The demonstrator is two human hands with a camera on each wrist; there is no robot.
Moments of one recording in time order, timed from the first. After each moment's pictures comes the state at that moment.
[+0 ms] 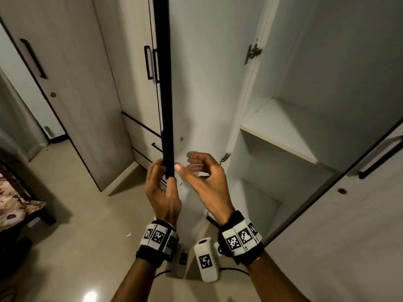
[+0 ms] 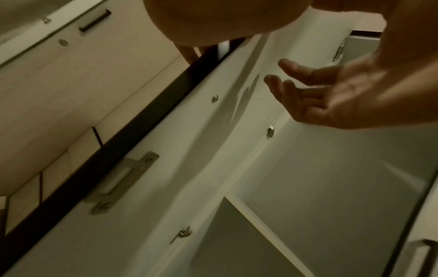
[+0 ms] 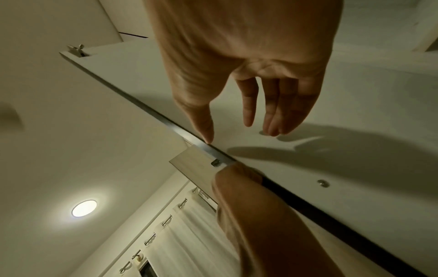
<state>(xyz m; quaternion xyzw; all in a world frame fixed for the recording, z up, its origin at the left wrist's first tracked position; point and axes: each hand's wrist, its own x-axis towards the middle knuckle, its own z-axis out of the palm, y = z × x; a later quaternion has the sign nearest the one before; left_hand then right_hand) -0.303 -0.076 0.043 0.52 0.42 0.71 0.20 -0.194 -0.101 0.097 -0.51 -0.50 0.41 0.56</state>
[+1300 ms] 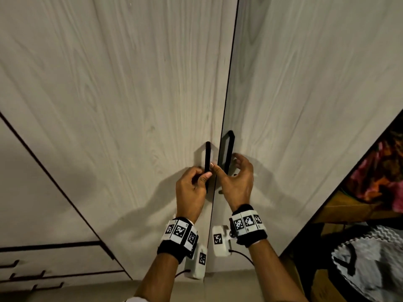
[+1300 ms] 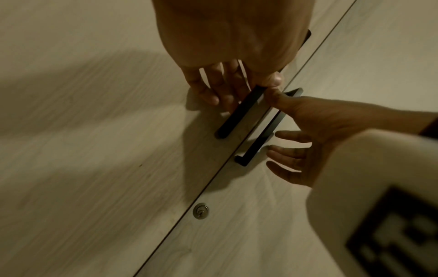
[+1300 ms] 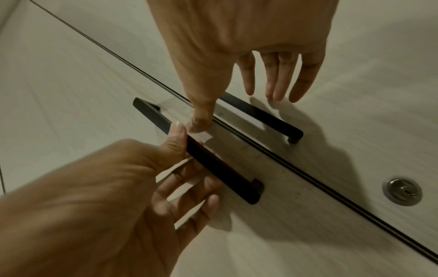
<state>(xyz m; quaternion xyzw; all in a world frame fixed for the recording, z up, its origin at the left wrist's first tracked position) 0.138 -0.012 0.060 0.71 0.18 0.45 0.51 0.234 -0.095 0.062 -0.73 -0.17 -0.08 0.65</state>
